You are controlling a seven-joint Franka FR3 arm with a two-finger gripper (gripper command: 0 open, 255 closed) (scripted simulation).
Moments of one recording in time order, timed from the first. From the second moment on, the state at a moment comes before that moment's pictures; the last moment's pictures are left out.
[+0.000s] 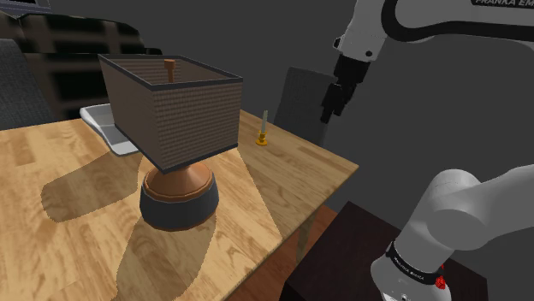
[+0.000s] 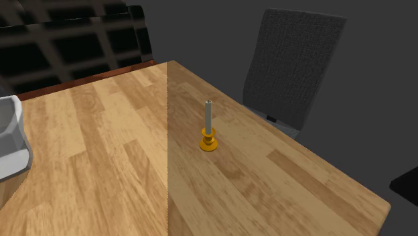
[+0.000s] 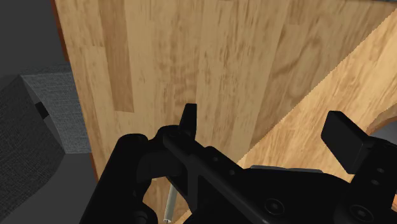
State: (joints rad) arm 0.01 -0.75 0.07 -2.35 0.05 1.69 0.01
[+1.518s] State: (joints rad) arm 0.01 -0.14 -0.10 -2.25 0.24 2.43 -0.25
